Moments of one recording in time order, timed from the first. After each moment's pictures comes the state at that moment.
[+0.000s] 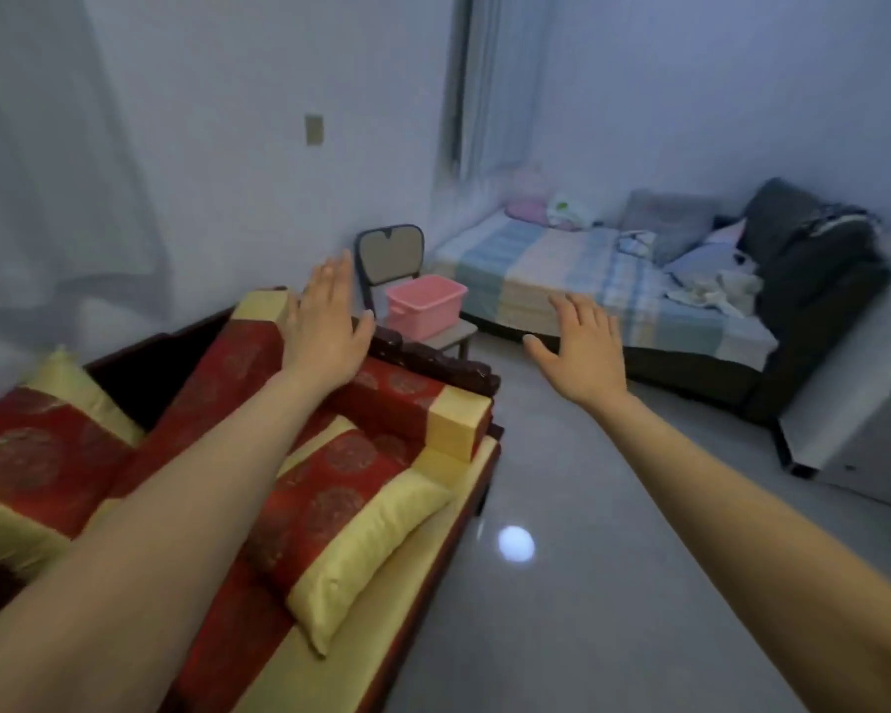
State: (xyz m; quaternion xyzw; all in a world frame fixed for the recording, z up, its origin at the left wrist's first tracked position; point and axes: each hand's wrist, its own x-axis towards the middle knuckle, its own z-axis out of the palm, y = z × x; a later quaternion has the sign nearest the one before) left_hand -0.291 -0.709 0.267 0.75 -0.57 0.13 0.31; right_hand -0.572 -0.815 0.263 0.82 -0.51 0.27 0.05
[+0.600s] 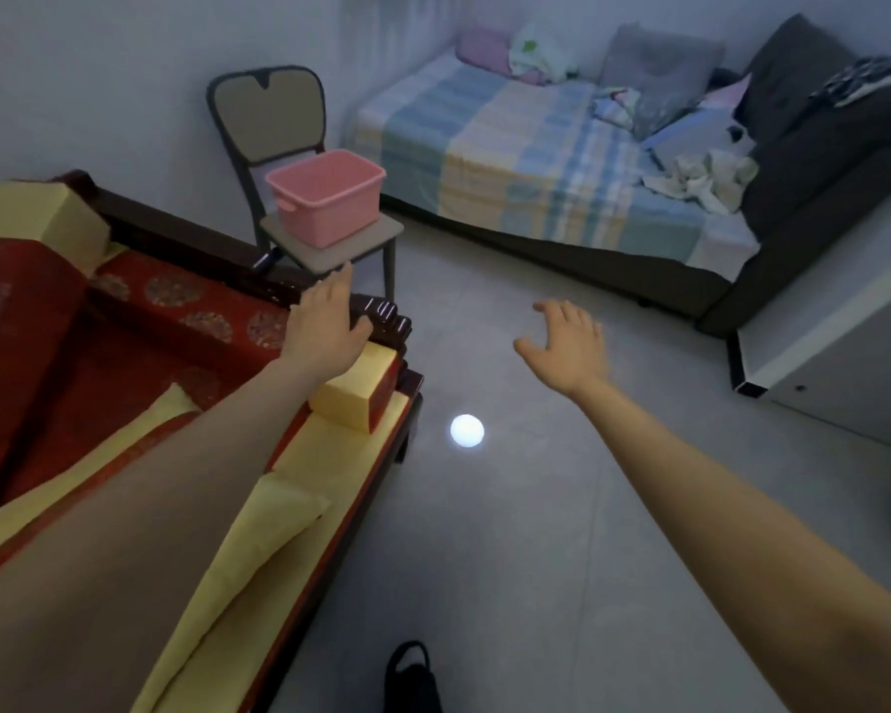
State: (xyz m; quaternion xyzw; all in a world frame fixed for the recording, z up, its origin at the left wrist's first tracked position) left_hand -0.401 -1.081 0.100 0.75 -0.60 -0.09 0.26; right_hand -0.686 -1.152 0.112 0.78 -0.61 0.12 -0.08
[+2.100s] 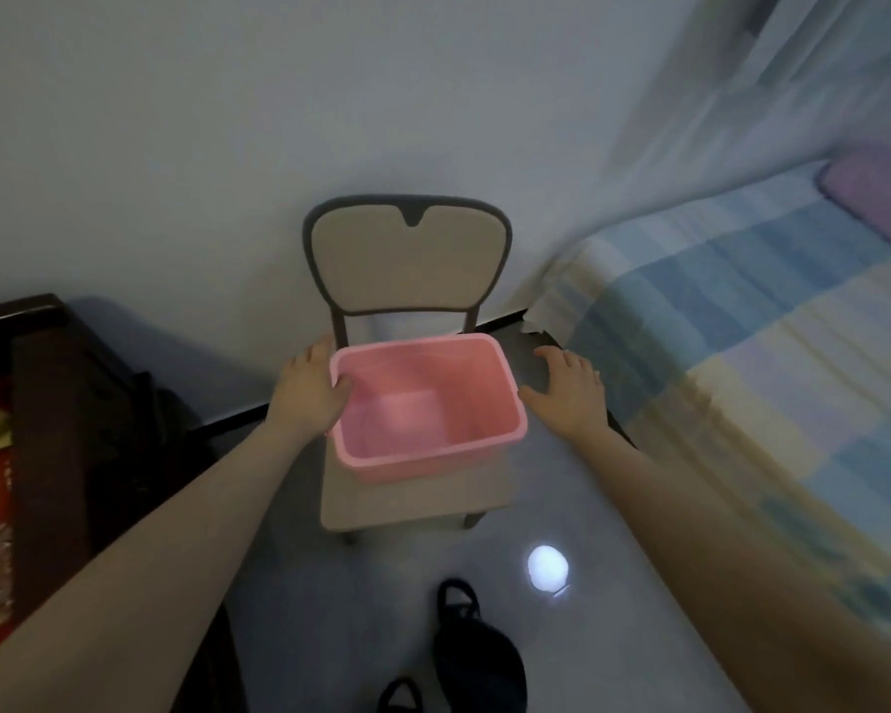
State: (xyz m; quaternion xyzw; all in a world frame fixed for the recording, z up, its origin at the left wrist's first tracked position) left_hand -0.002 -1.845 0.015 0.92 -0.23 -0.15 0.28; right_hand -0.176 -2.100 0.036 0.92 -0.34 -0.01 -0.19
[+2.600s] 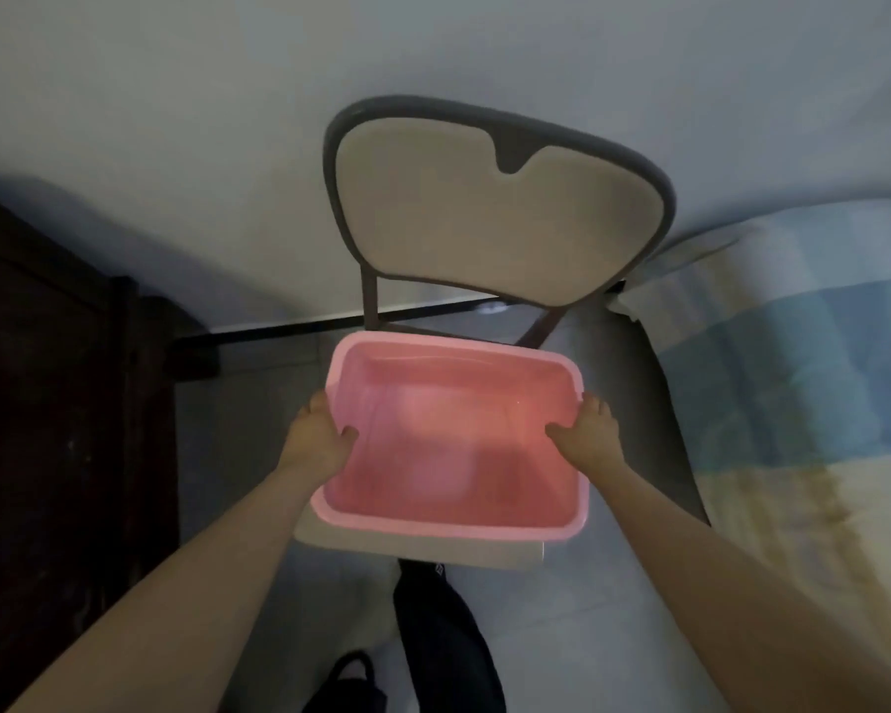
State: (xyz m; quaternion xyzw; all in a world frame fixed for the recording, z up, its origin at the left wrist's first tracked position) left_hand 0.087 -1.916 -0.183 0.90 0.07 -0.34 0.27; right_hand -0.003 -2.217 -0.158 0.86 -0.40 -0.22 -0.25
